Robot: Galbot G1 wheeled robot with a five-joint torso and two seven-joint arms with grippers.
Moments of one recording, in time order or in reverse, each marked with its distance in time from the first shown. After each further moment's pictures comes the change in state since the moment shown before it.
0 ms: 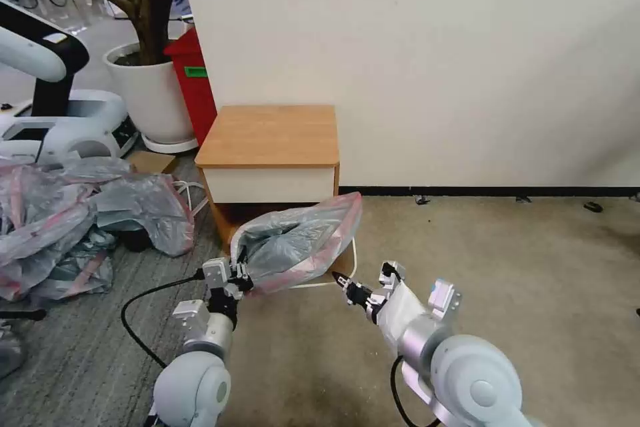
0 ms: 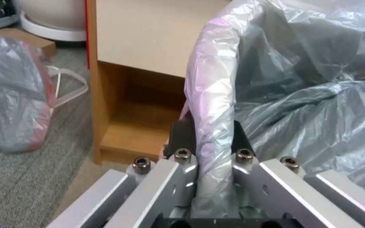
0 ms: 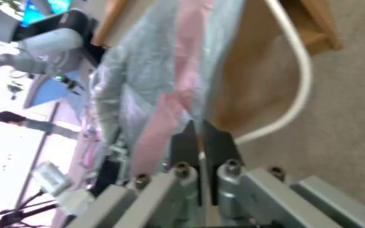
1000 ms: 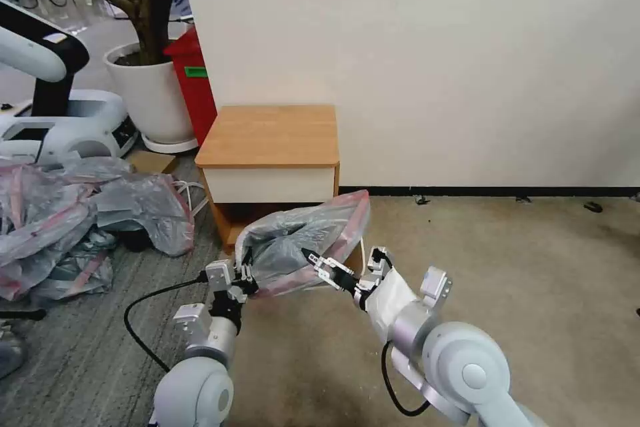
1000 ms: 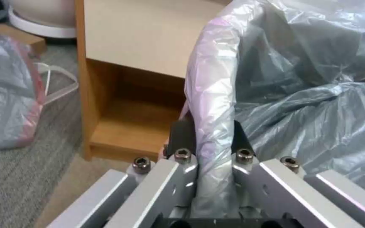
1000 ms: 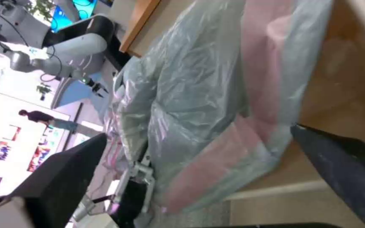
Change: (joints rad) left arm 0.034 0.000 0.014 -0.046 -0.005 0.011 0.006; right arm 0.062 0.021 -0.008 -0.039 0.028 -0.001 -0.047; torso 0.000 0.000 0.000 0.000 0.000
